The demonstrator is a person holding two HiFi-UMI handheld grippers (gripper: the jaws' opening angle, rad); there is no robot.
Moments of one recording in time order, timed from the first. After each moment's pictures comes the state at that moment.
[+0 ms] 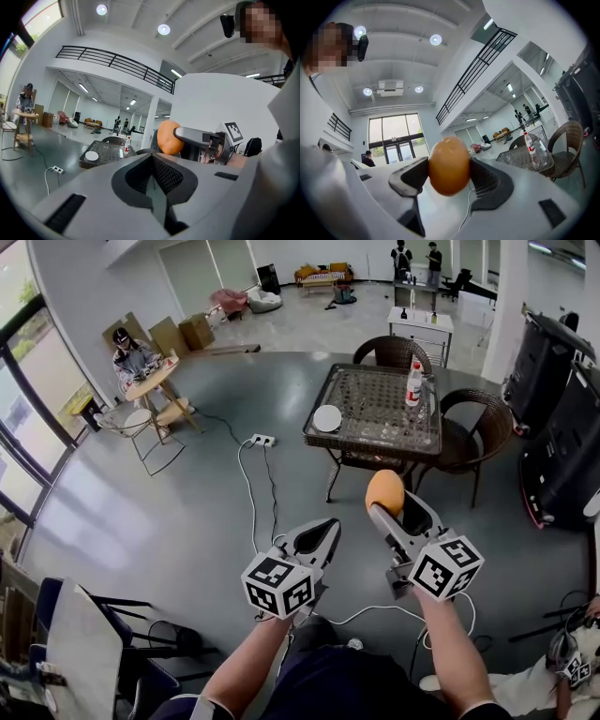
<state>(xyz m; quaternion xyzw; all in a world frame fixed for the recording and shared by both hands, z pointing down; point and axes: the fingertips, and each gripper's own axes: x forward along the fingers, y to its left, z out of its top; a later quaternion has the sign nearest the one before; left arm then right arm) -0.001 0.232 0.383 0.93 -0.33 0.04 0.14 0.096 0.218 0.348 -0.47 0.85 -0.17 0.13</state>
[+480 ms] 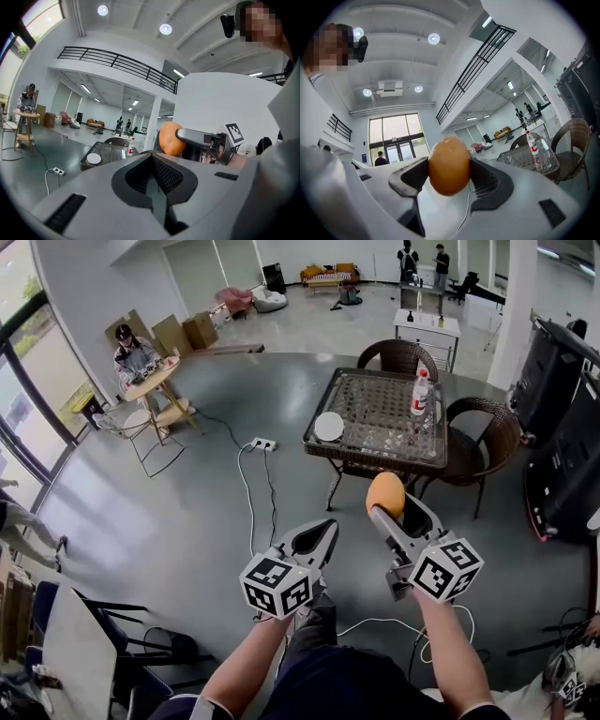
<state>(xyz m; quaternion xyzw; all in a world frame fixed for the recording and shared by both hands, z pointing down) 0.004 0.174 0.393 0.93 -0.35 0.04 0.14 0.107 0.160 0.362 -0.47 0.86 -0.17 0.13</state>
